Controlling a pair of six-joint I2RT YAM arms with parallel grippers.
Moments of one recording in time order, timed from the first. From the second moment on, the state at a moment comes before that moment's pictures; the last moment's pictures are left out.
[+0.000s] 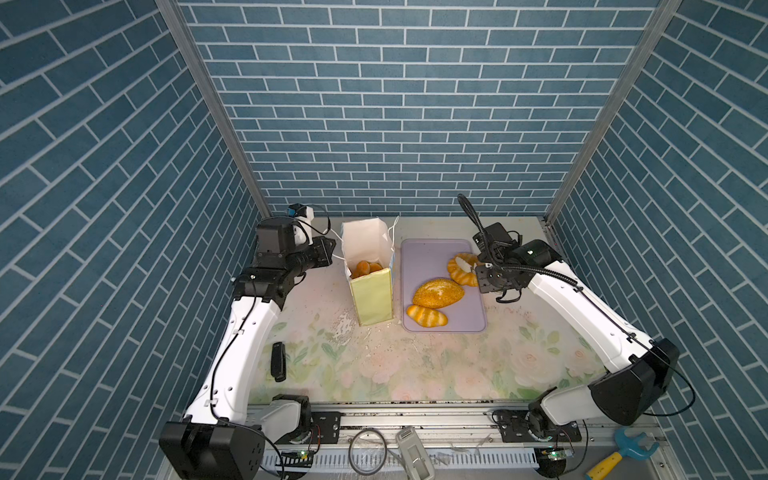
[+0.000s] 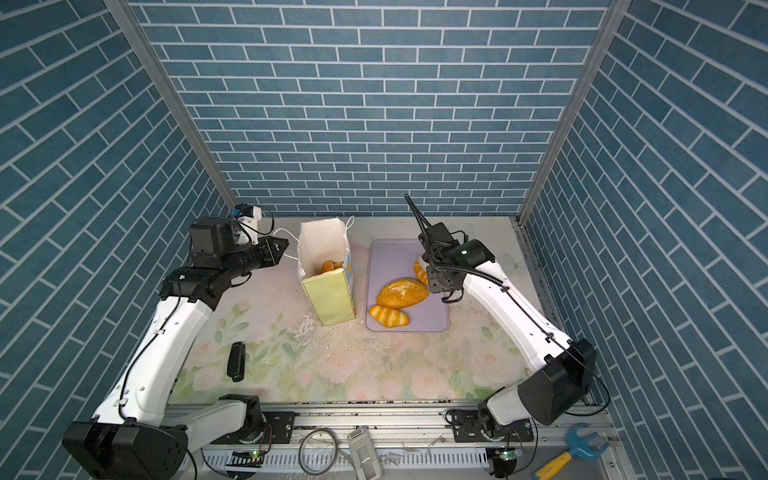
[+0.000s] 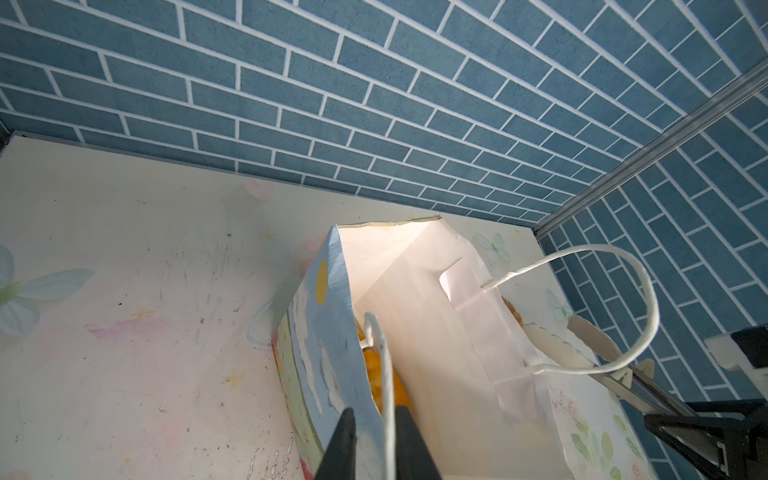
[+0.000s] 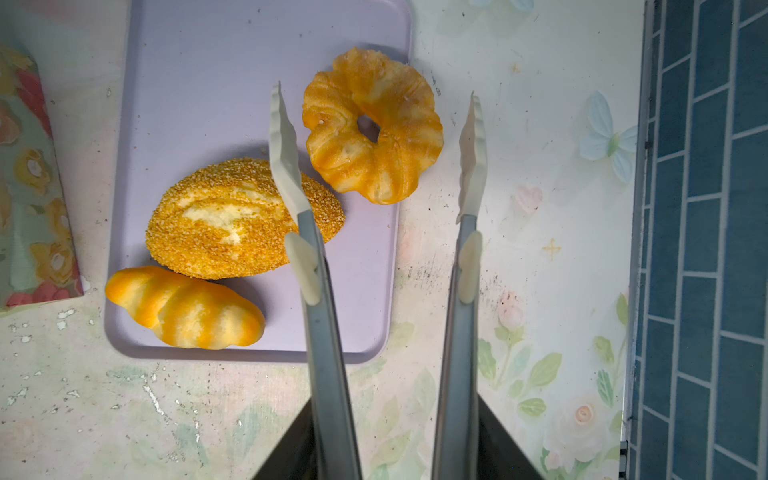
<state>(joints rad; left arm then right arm) -0.08 1.16 1.25 -0.59 0.33 -0.32 0.57 1.48 1.49 -1.20 0.30 0.34</state>
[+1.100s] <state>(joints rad) -0.08 1.15 1.26 -0.63 0.31 -0.31 0.53 1.72 1.45 -1.07 0.18 0.26</state>
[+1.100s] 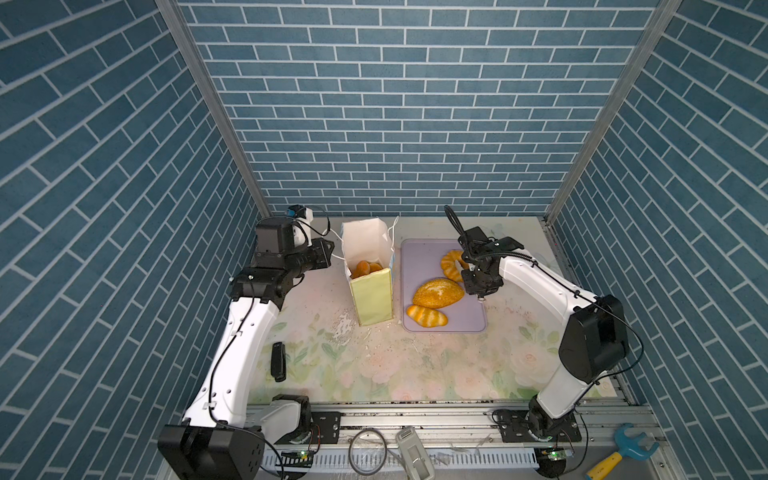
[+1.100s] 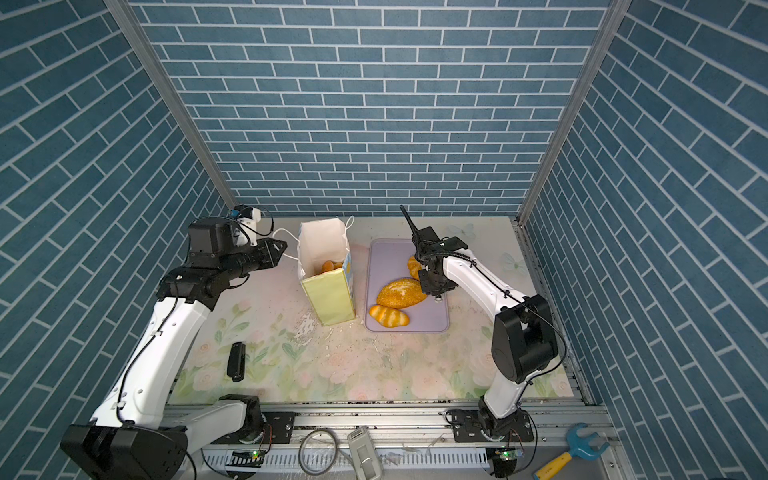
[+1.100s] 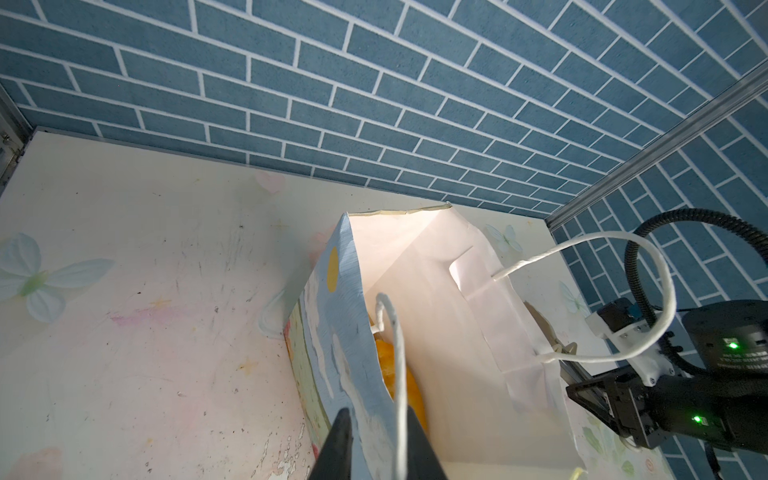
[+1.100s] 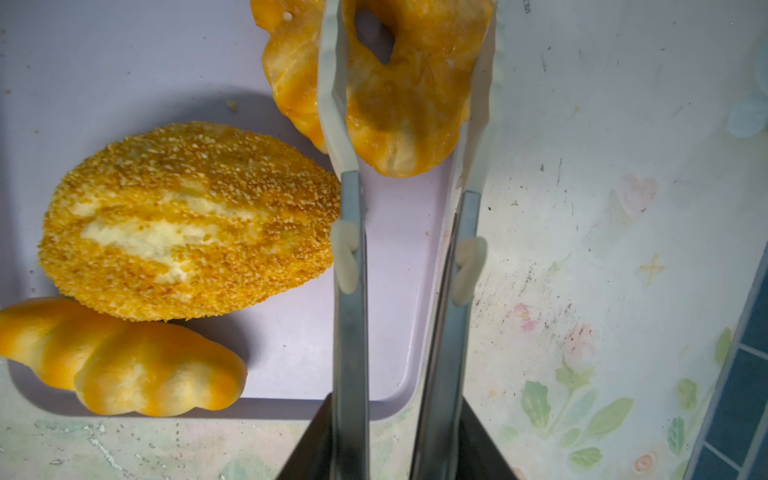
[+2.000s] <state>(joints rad) -0.08 1.20 1.26 -0.62 0.30 -0.30 0.54 1.80 1.58 -1.08 0.14 0.20</state>
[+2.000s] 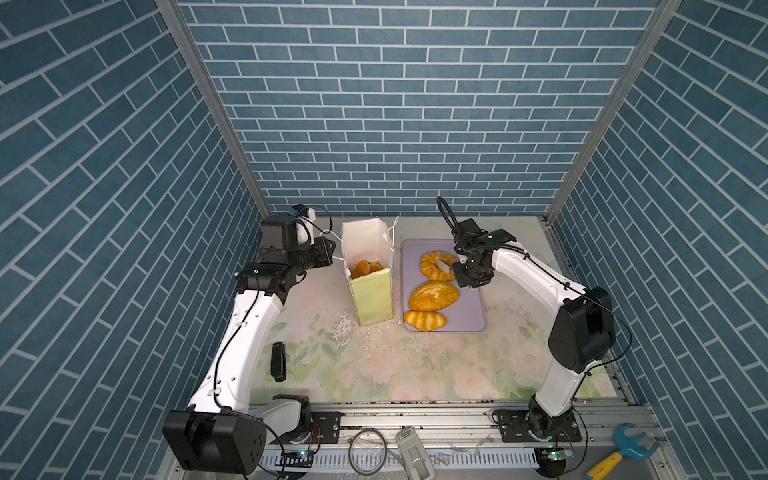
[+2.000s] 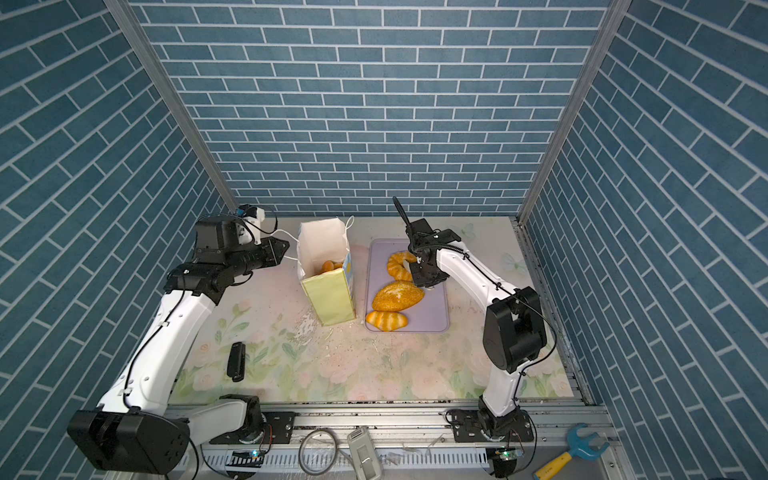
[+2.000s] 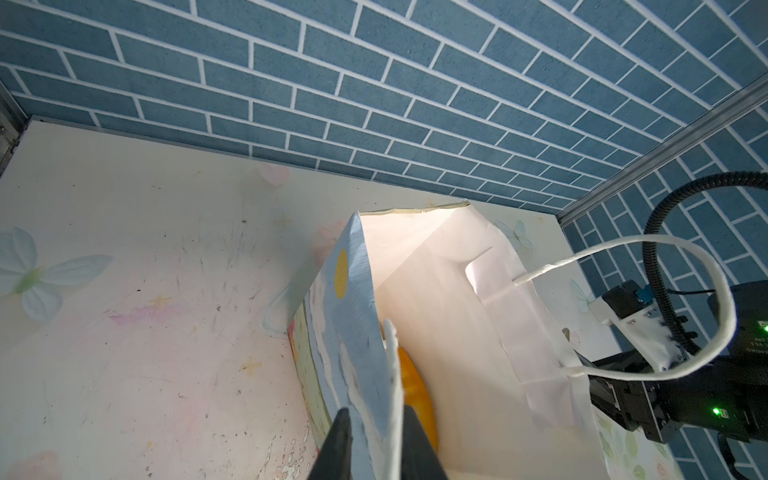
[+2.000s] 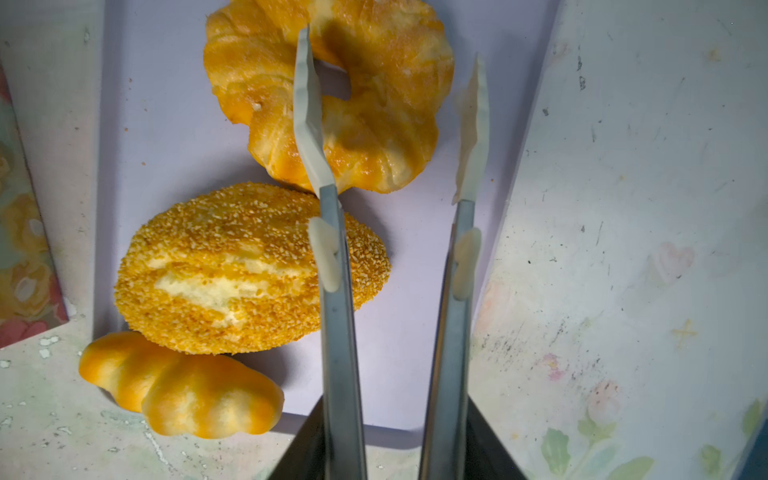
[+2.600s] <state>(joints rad) -0.08 1.18 1.26 -0.62 0.29 -0.30 0.52 1.80 1.58 -1.10 0.13 0.18</state>
